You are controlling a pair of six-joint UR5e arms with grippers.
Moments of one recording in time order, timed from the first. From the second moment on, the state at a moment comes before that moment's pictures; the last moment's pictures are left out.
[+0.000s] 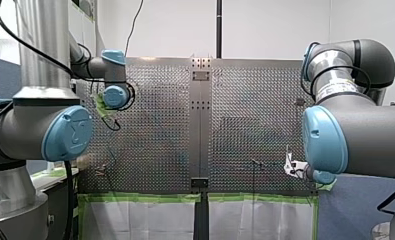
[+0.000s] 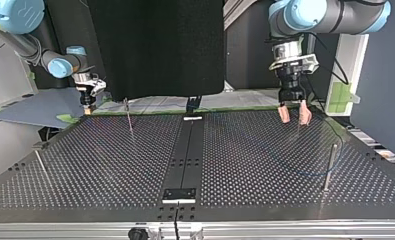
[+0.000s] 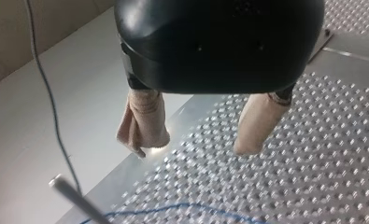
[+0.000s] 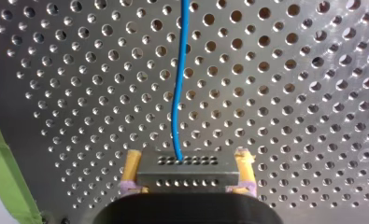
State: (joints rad) left arm -0.10 -1.49 -2.23 -2.35 -1.80 -2.28; right arm 1.55 -0.54 1.49 -0.84 1.20 1.64
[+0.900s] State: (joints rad) left arm 0.13 -1.50 -2.18 -2.31 -1.74 -2.35; right arm 1.55 -0.54 1.49 -0.84 1.20 1.65
